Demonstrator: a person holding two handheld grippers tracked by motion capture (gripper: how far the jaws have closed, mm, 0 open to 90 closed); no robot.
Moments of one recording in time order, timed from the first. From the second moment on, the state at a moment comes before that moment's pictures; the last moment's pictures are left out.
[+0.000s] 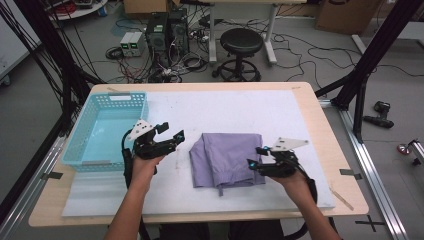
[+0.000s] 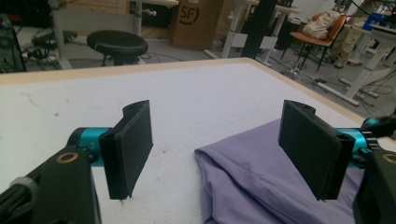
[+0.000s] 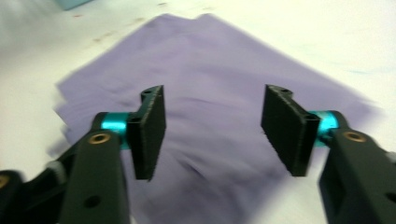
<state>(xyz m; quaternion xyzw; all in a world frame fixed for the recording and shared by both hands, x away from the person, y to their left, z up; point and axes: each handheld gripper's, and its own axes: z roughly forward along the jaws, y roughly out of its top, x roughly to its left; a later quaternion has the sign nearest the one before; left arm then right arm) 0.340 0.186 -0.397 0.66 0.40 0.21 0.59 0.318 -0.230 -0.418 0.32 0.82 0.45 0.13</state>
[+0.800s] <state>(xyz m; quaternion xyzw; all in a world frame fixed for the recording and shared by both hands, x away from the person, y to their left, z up) 0.312 0.205 -0.372 0.67 0.38 0.23 0.60 0.293 -0.329 -0.409 0.41 0.77 0.45 0.21</state>
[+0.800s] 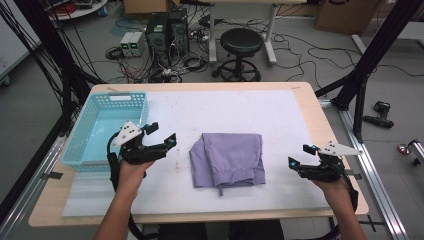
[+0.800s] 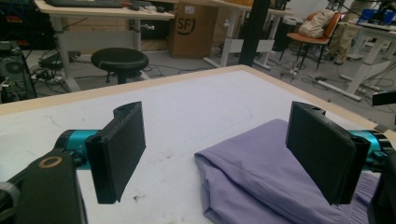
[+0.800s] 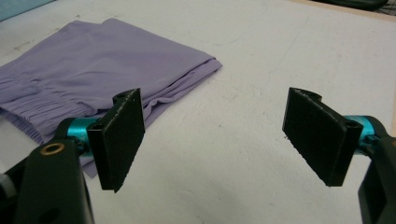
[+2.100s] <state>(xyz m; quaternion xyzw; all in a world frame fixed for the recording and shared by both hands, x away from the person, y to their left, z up) 0.293 0.343 -0.379 0.62 0.47 0.31 0.54 0.286 -0.328 -0.409 0.41 0.76 0.46 0.20</state>
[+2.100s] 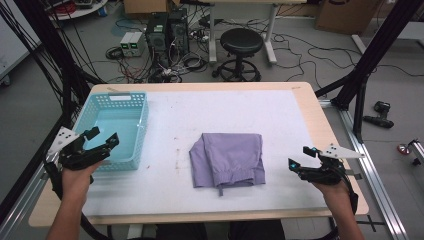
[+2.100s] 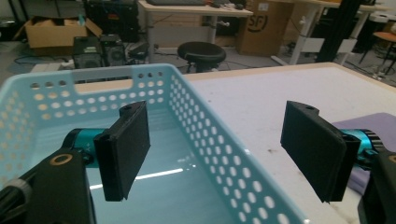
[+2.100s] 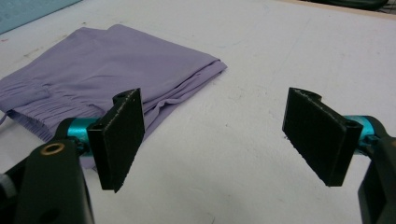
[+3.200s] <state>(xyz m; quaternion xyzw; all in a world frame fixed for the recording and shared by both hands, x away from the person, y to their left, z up) 0.307 0.426 -0.412 0.57 0.59 0.34 0.46 0.285 -0.312 -0.406 0.40 0.77 0.45 0.22</state>
